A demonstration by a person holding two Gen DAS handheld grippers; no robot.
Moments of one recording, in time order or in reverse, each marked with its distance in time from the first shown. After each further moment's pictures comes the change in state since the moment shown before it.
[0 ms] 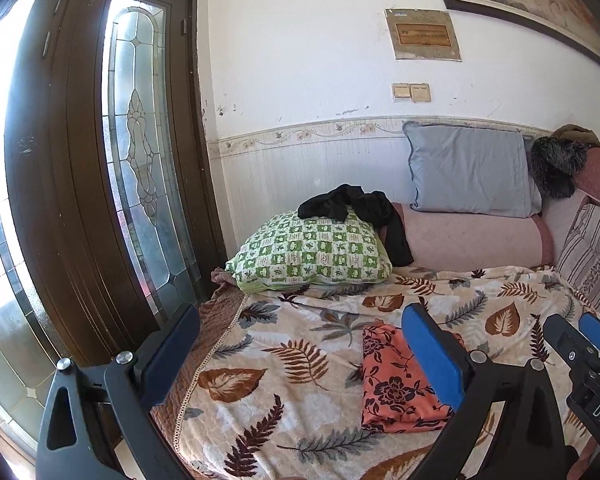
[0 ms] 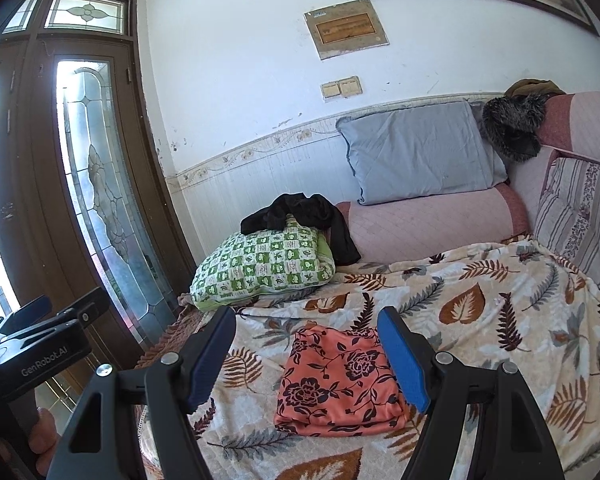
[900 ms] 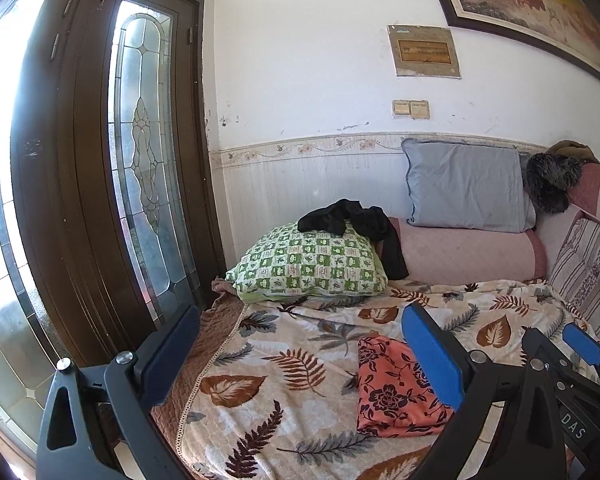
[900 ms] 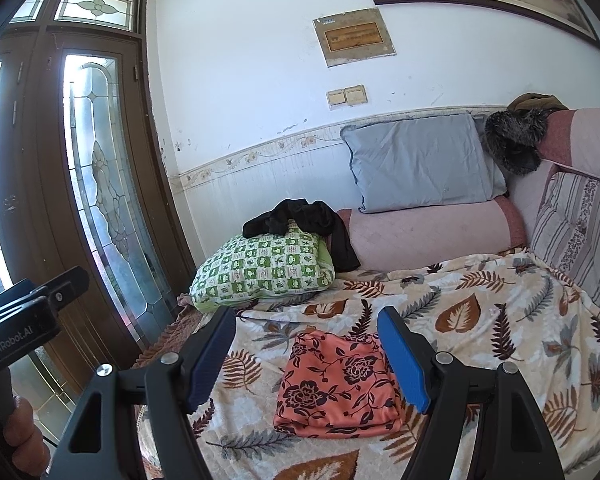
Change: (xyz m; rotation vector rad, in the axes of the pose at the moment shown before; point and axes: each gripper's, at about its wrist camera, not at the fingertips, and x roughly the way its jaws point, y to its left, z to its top) left arm -0.024 0.011 0.011 -0.023 -0.034 -0.014; right arm -0.008 0.007 0.005 -0.036 -0.010 -0.008
